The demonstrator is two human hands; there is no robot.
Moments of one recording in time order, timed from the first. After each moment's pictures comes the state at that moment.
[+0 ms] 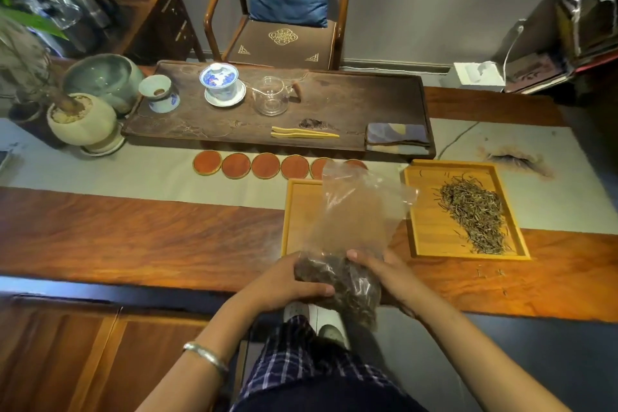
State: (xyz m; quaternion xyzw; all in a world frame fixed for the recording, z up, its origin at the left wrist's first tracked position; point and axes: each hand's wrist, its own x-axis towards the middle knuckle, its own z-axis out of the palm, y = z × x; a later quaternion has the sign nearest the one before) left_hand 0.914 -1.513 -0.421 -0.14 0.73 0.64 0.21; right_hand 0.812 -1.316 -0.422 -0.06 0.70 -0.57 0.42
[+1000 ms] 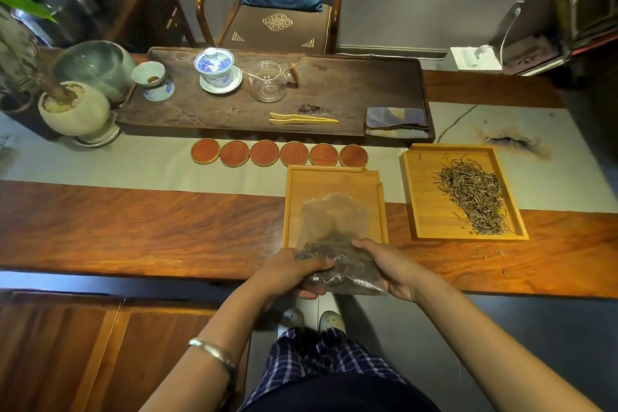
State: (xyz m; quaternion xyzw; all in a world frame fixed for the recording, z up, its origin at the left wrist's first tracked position) left_hand 0.924 -1.502 -0.436 -0.30 0.57 0.72 0.27; right_hand 0.820 -1.318 -0.432 0.16 0.62 -0.55 0.53
